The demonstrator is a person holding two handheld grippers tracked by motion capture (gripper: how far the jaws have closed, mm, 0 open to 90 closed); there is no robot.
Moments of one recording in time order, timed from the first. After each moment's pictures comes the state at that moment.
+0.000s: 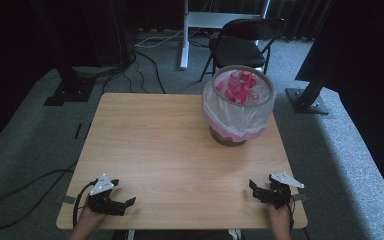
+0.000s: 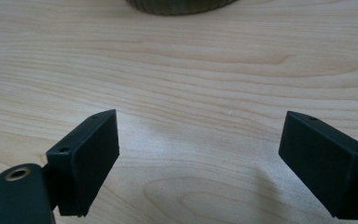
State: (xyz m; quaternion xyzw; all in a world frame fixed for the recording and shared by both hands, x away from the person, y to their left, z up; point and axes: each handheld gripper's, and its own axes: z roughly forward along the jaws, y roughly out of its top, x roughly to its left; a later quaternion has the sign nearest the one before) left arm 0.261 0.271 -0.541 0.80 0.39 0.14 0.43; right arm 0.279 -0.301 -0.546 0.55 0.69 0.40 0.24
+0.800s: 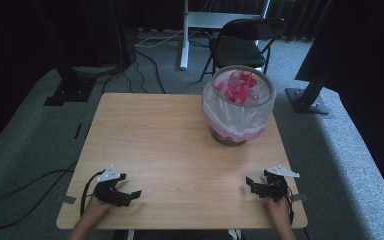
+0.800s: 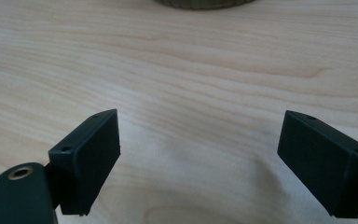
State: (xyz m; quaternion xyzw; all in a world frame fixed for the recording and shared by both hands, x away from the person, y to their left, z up) left arm 0.299 0.250 -0.542 0.81 0.38 0.08 0.43; right arm 0.305 -0.300 -0.543 0.52 0.73 0.40 0.20
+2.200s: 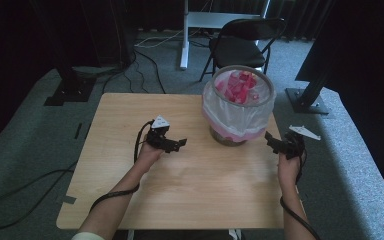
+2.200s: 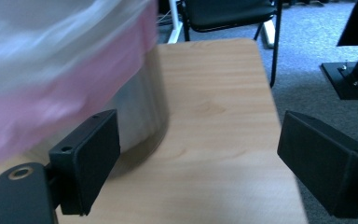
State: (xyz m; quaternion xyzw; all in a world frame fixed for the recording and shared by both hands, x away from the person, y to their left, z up) left arm 0.452 0.106 -0.481 0.79 0.36 0.14 0.48; right arm 0.407 -0.349 -0.469 0.60 0.61 0.43 0.29
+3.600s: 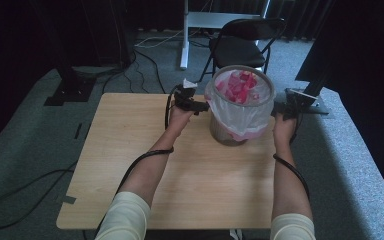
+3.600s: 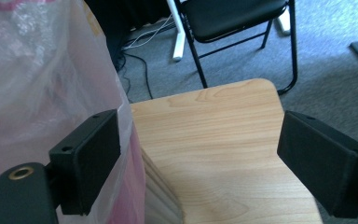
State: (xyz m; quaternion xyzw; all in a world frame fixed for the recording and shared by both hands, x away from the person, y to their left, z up) left arm 0.549 0.022 -0.421 0.76 0.40 0.17 0.48; right arm 0.526 -0.360 -0.428 0.65 0.57 0.46 0.22
